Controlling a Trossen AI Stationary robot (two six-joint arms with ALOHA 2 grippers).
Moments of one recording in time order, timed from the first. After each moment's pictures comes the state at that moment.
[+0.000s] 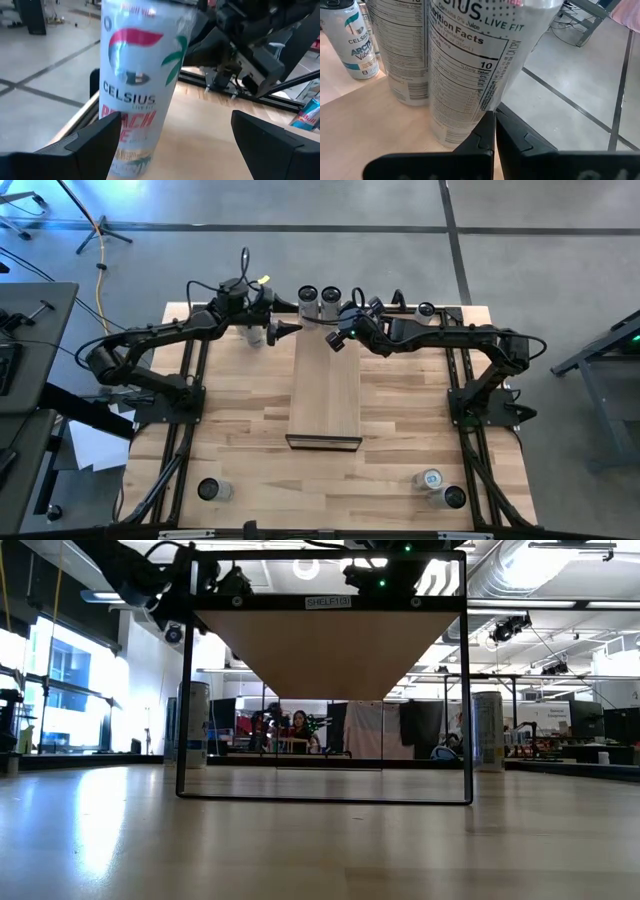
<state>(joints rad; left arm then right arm) 0.72 1.34 0.76 0.35 0.57 -0.06 -0.22 1.65 1.35 -0.38 0.68 0.21</state>
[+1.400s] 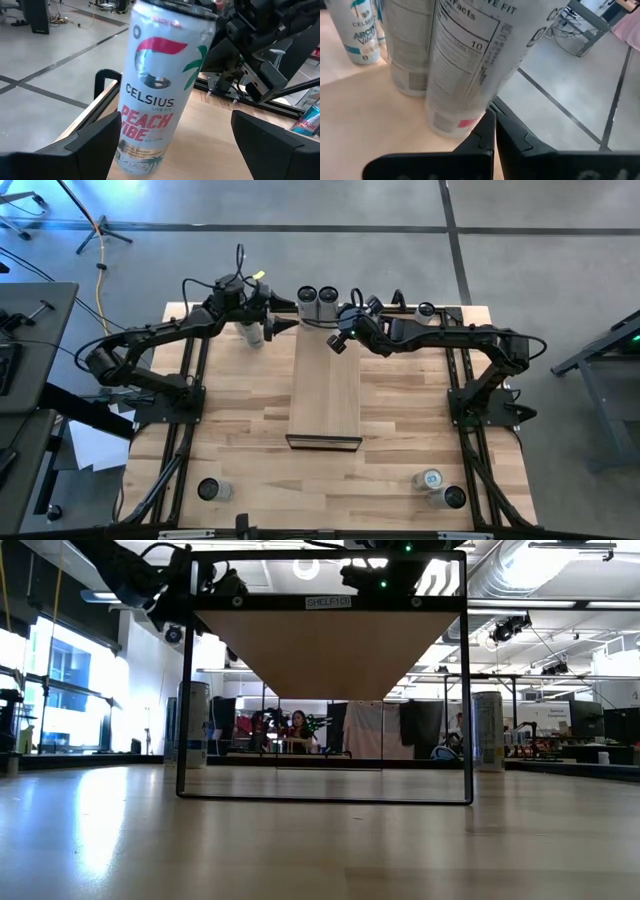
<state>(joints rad) 0.78 1.33 0.76 0.34 0.61 -0.09 -0.22 1.65 1.35 -0.39 0.66 0.10</state>
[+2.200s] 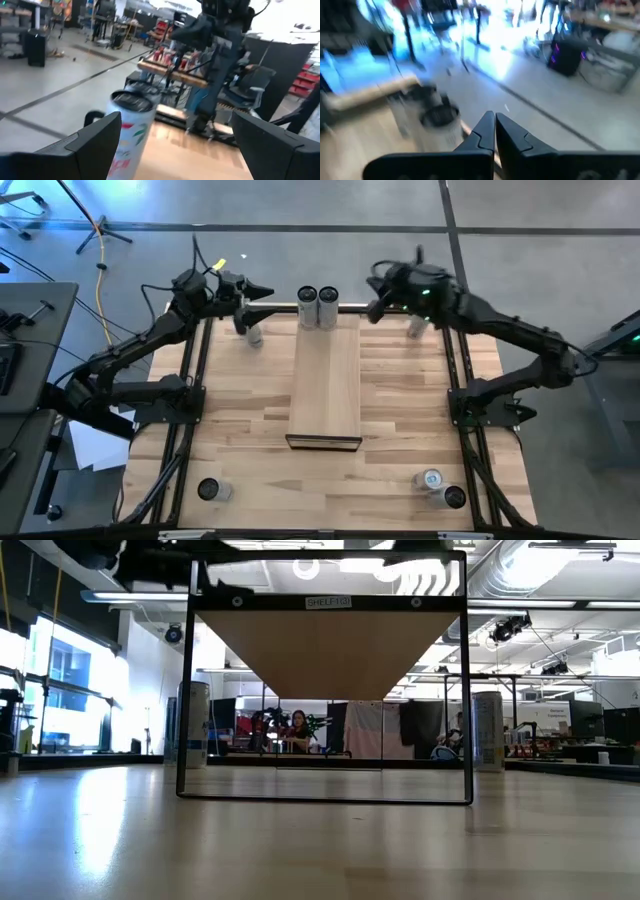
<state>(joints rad) 0.84 1.02 0.77 0.29 0.69 -0.27 -0.39 1.27 1.40 -0.38 0.34 0.03</state>
